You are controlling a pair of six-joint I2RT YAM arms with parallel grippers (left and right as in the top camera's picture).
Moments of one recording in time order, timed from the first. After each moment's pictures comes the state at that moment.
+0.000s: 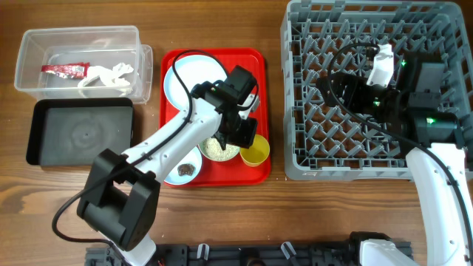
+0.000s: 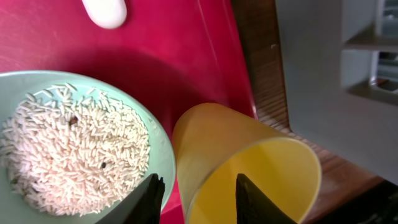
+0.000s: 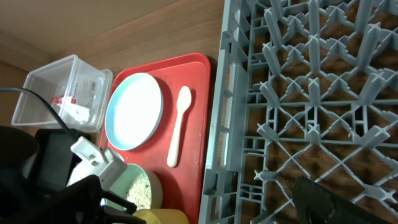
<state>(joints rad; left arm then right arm) -0.61 1.82 1.34 -0.92 0.26 -0.29 -0.06 1.26 1.11 -0.65 -0.52 0.22</state>
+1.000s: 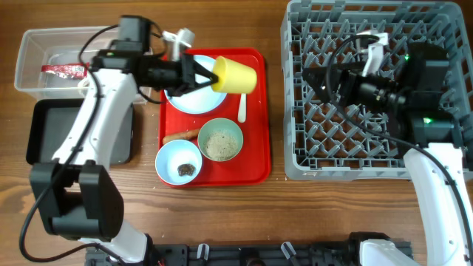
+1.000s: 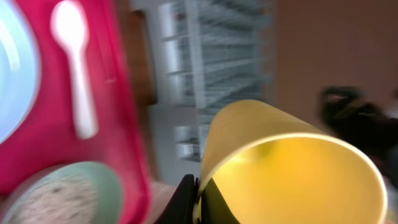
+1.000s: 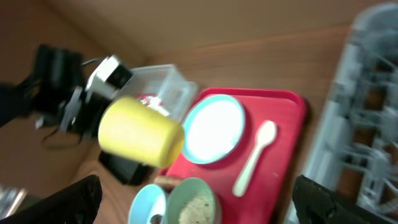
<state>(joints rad) -0.08 1.77 1.47 -0.83 1.04 -0.28 -0.03 1.26 1.11 -0.41 -0.85 0.22</state>
